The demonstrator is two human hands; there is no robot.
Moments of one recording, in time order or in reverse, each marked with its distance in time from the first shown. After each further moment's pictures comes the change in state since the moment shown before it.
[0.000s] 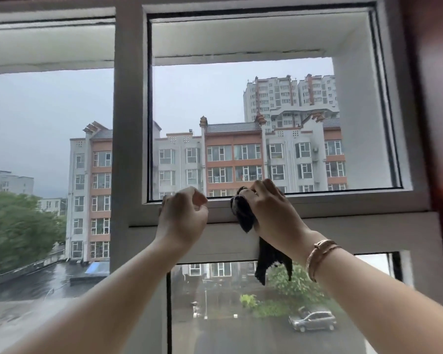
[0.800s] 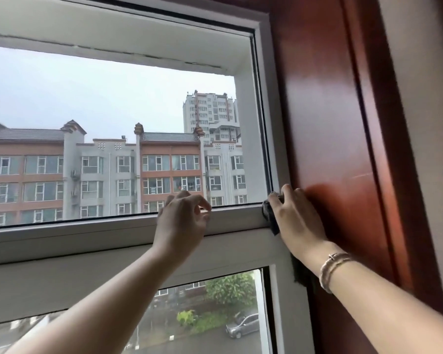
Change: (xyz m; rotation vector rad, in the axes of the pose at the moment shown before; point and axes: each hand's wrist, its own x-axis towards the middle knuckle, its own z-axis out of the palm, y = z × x) left_hand 0.008 0.161 0.162 -0.136 -0.102 0.301; right_hand -0.106 0.219 -0.071 -0.528 -0.030 0.395
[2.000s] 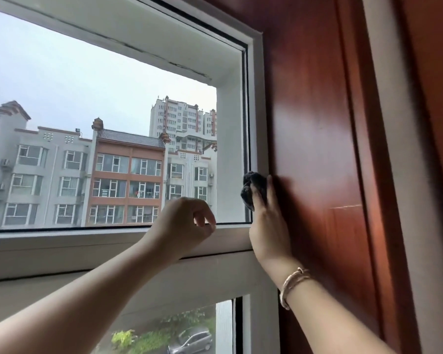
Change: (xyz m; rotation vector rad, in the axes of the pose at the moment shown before) left_hand 0.042 0.011 0.025 -0.244 -0.157 0.177; right_hand 0.037 -0.006 0.025 0.369 0.136 0.205
